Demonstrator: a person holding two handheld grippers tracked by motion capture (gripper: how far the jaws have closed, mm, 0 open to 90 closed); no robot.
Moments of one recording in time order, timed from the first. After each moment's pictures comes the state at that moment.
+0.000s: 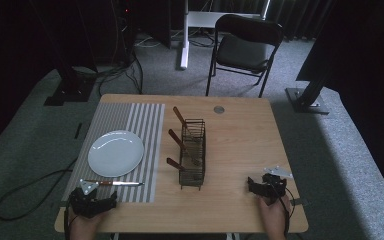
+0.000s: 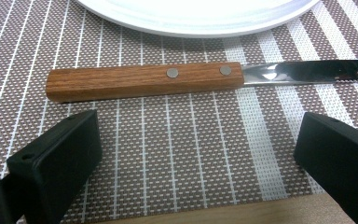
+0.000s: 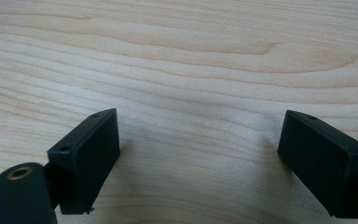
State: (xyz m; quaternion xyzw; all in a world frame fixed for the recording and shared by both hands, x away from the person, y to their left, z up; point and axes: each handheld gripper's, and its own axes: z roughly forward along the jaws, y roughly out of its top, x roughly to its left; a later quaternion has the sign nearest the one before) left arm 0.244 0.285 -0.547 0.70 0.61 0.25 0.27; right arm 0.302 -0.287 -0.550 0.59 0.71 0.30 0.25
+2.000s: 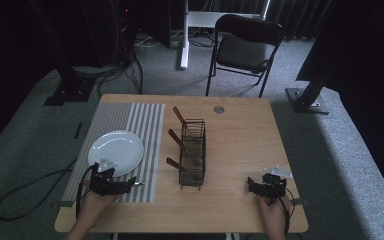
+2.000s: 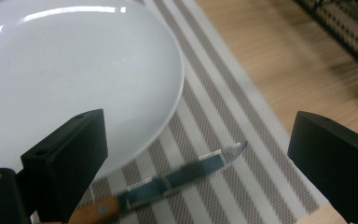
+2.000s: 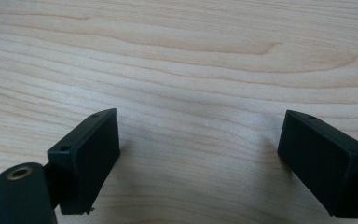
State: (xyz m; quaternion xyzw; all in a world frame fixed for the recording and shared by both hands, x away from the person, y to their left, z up) left arm 0.293 0.240 -0.484 0.77 0.50 0.18 0.35; right arm 0.302 -0.288 -0.551 0.59 0.71 0.30 0.25
